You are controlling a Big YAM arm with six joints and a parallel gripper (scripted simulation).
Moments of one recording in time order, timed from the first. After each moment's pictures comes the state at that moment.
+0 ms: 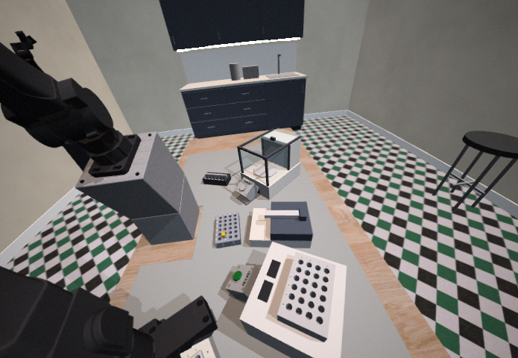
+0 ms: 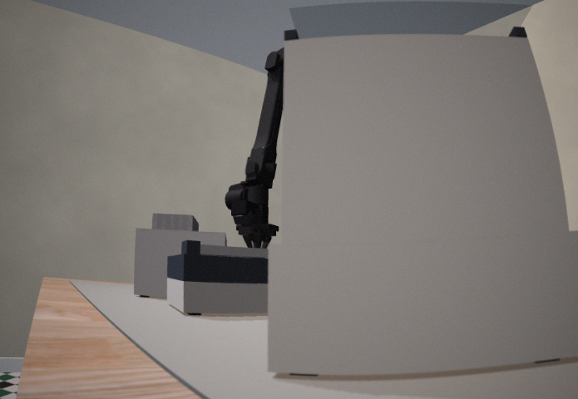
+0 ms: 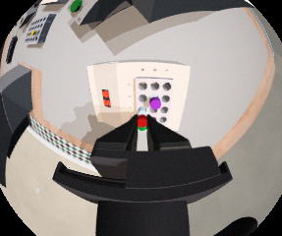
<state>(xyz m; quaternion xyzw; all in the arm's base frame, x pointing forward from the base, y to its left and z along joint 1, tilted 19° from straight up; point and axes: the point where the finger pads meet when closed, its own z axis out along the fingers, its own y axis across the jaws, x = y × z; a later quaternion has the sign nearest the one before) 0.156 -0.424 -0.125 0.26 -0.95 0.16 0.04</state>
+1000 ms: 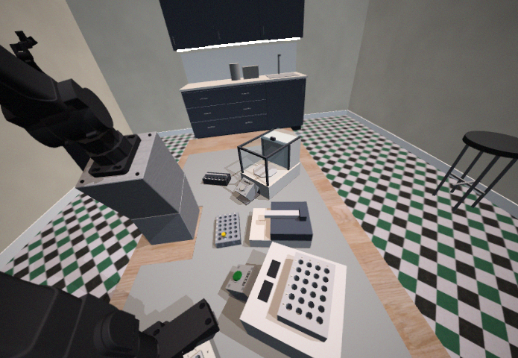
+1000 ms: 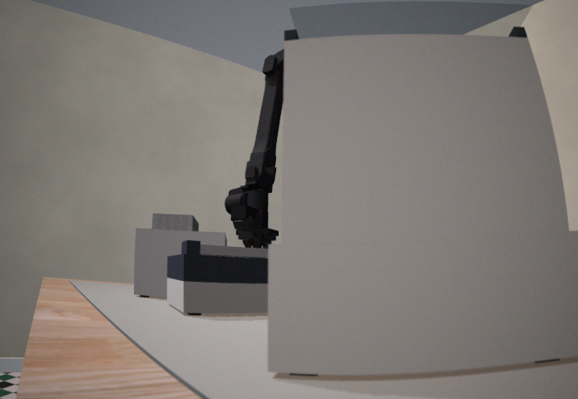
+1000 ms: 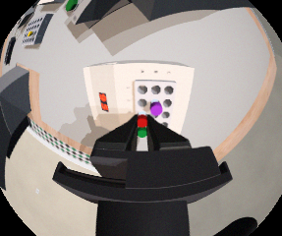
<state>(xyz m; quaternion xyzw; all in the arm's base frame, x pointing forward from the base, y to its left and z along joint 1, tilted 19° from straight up) 0.156 -0.428 -0.137 0.26 -0.95 0.16 0.04</state>
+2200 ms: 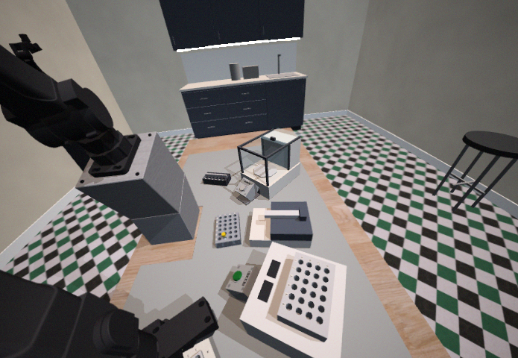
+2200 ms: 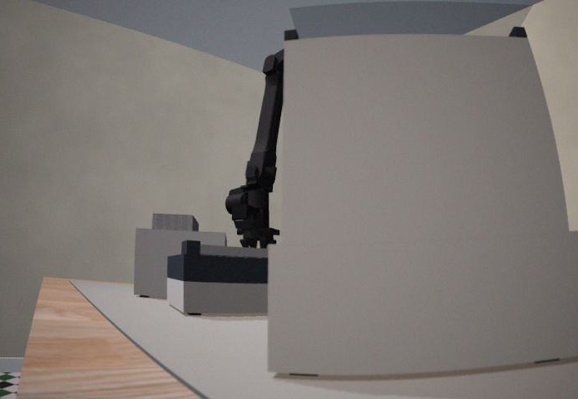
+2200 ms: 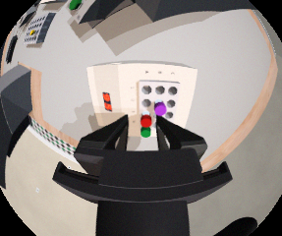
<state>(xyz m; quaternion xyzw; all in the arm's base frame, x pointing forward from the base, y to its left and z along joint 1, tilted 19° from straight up) 0.155 -0.424 -0.138 0.26 -0.95 0.16 0.04</state>
